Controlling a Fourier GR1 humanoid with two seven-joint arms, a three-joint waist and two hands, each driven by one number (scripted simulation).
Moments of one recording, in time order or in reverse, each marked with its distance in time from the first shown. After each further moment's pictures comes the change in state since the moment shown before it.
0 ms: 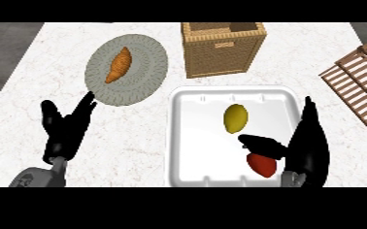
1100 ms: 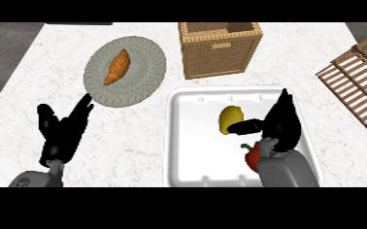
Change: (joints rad) left arm 0.024 -0.006 0.028 0.005 -0.015 -0.025 -0.017; right arm -0.183 0.000 -0.073 0.385 -0.048 -0.017 -0.003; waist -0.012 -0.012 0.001
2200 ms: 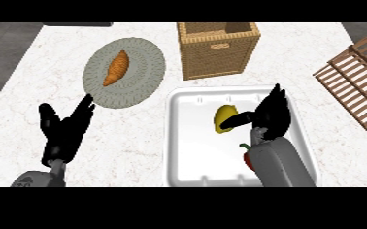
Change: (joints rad) left arm 0.001 -0.024 0.020 0.002 -0.019 -0.013 0.016; right arm -0.099 0.001 -0.006 0.192 0.014 -0.086 -0.003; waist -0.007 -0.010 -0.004
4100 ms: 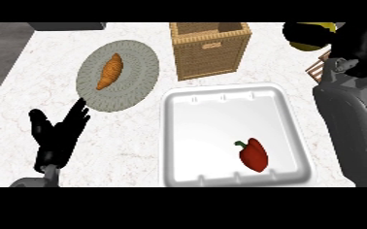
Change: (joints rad) left arm 0.047 -0.027 0.076 -0.013 -0.044 -0.036 -0.002; right arm -0.399 -0.347 -0.124 -0.201 0.096 0.172 -0.022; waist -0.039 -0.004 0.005
